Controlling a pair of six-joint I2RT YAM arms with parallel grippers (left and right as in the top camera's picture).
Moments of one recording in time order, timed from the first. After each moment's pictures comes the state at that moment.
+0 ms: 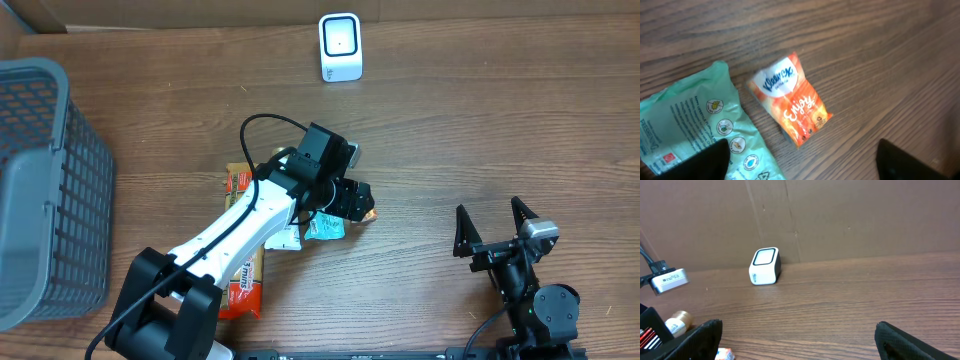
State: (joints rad) left arm -0.53 1.66 1.07 -0.55 0.30 -0.29; right arm 0.14 0.01 0.02 -0.03 -0.07 0.17
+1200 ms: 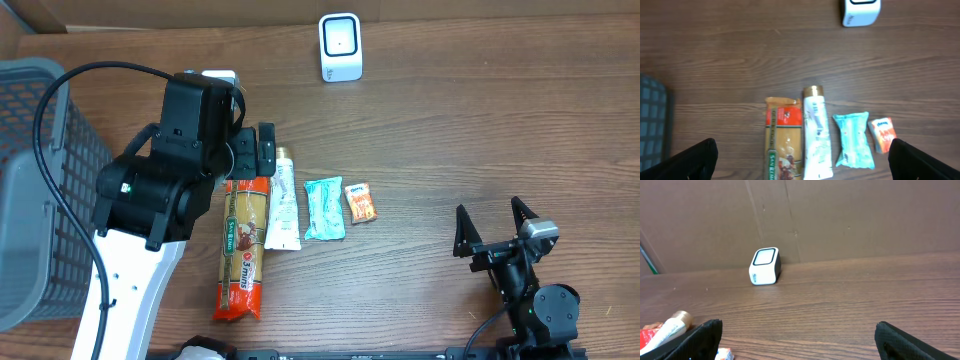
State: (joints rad) left arm -0.30 1.31 1.62 -1.21 -0.18 -0.25; right arm 0.14 0.01 0.02 -0.03 -0.07 0.17
